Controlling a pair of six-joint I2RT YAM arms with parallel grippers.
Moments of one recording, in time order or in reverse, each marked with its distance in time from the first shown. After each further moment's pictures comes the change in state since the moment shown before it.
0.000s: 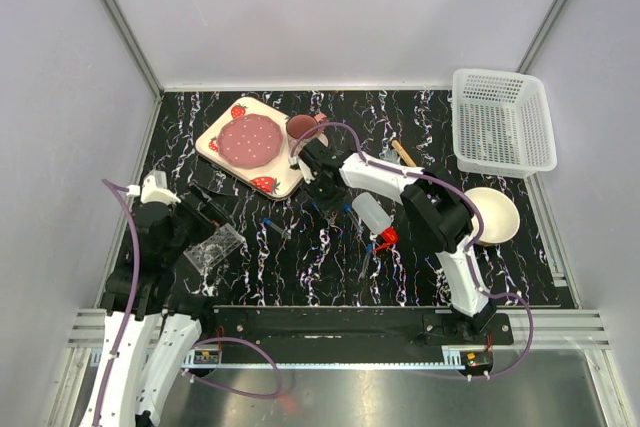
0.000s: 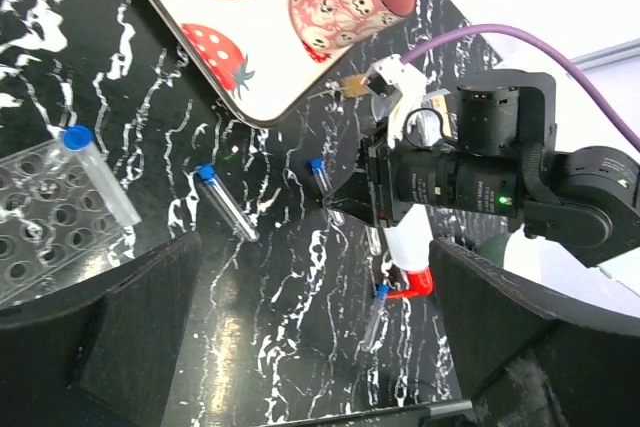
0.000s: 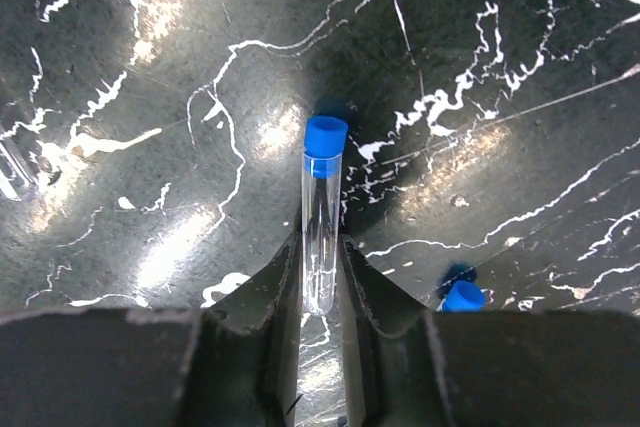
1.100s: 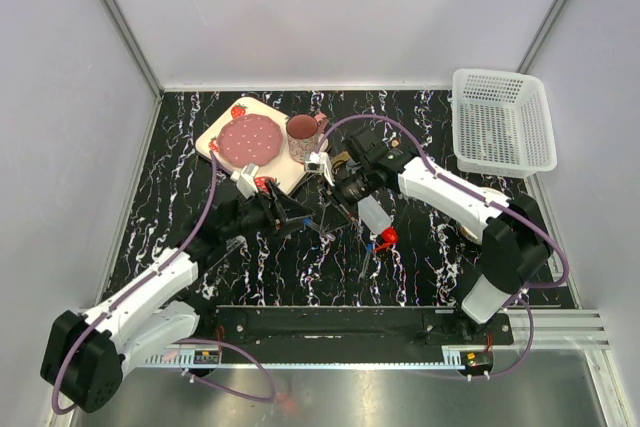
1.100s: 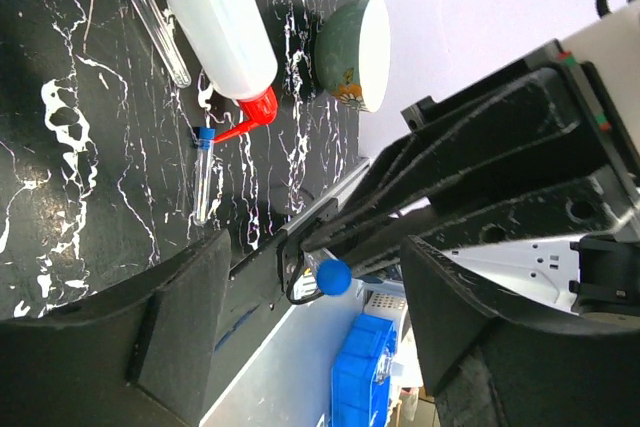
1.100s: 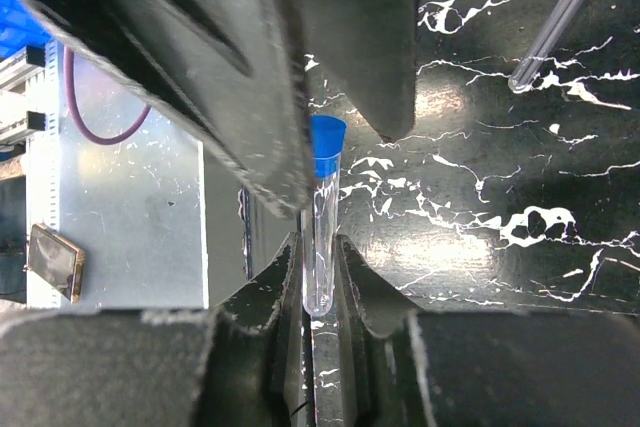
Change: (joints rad) left arm -0.355 0.440 -0.276 0.779 0.417 -0.384; right arm -0.080 -0.502 -0.306 0.013 -0.825 -0.343
